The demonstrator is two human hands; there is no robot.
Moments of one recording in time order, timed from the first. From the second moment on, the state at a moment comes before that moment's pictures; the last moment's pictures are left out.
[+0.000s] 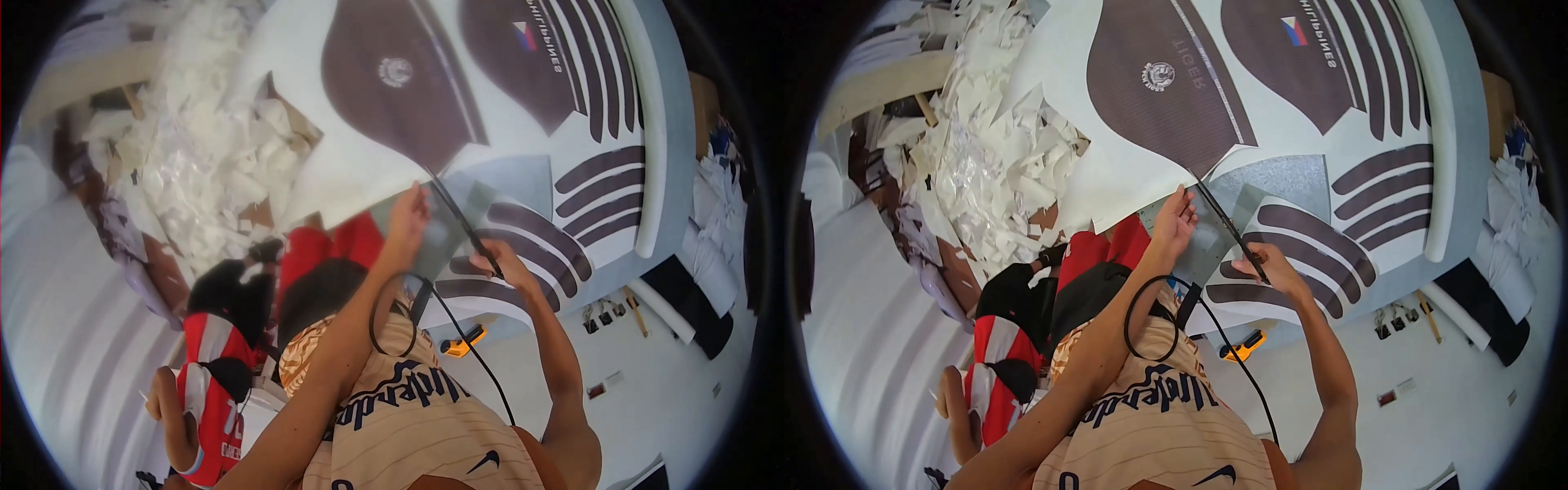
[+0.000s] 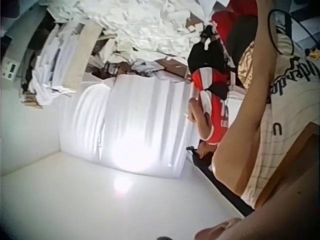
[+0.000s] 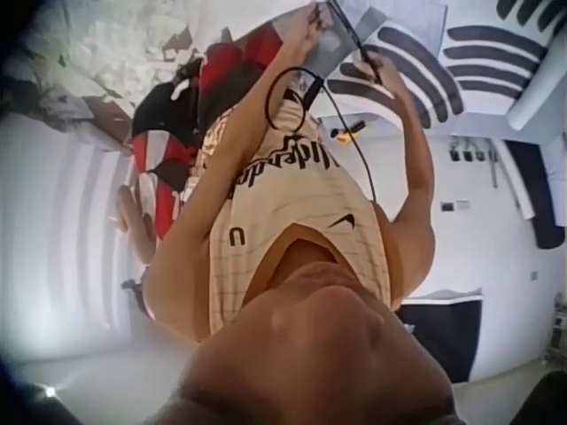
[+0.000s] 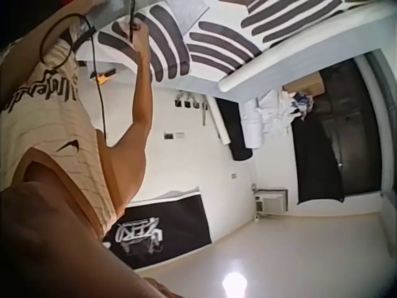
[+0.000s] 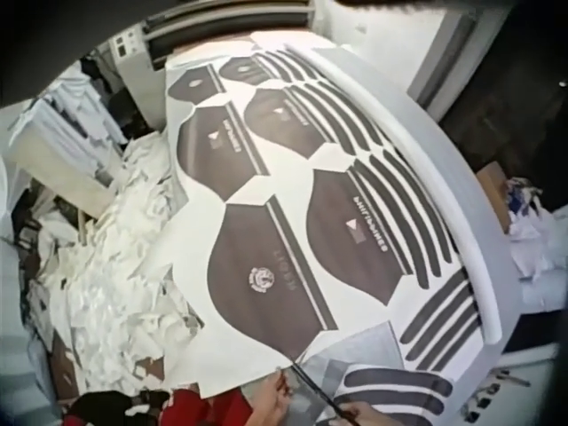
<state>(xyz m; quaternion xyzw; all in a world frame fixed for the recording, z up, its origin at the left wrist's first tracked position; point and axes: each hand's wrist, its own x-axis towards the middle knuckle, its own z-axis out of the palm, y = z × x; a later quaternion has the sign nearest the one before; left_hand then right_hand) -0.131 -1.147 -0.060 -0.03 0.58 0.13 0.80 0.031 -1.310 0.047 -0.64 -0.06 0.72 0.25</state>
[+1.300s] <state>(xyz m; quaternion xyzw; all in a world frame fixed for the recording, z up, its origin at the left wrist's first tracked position) -0.152 -1.140 -0.056 0.06 0.57 0.11 0.81 0.078 -1.245 -0.015 -0.63 -0.23 0.70 0.24</state>
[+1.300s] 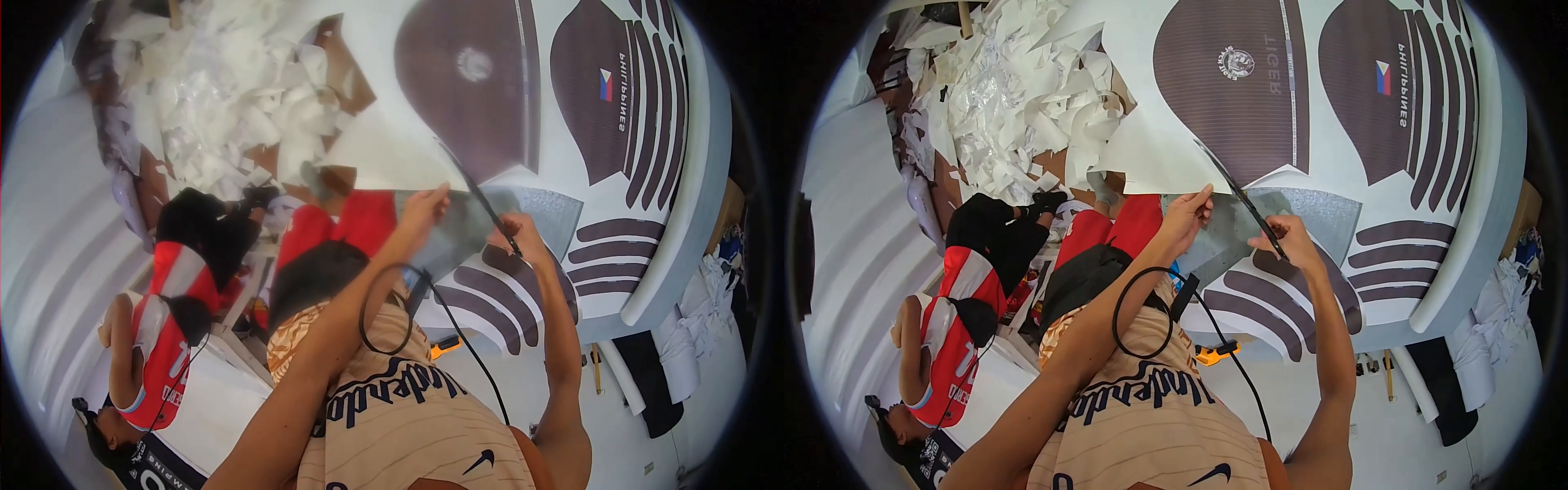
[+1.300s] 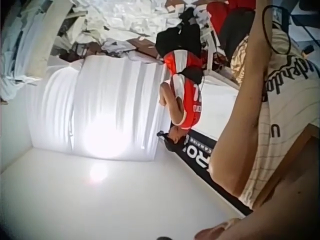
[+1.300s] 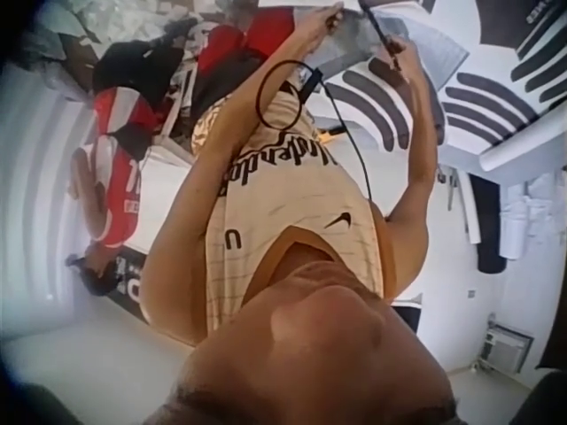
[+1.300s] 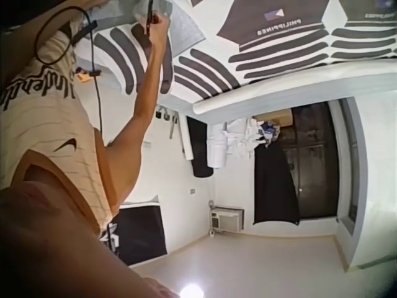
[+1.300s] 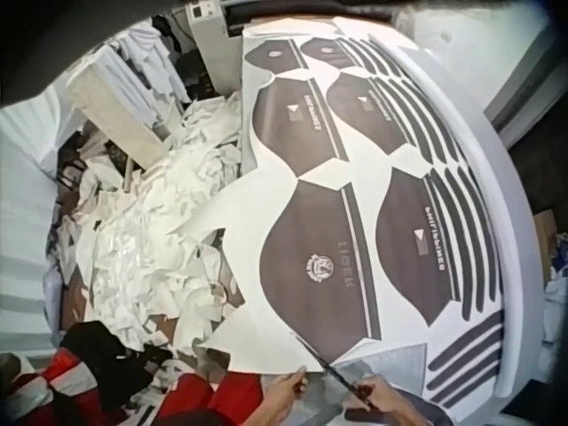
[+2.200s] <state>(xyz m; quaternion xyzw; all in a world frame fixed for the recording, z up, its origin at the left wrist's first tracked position) -0.156 -1.138 -0.049 0.05 0.53 0.11 0.84 0.050 -1.189 -0.017 -0.61 -0.26 0.70 0.27</state>
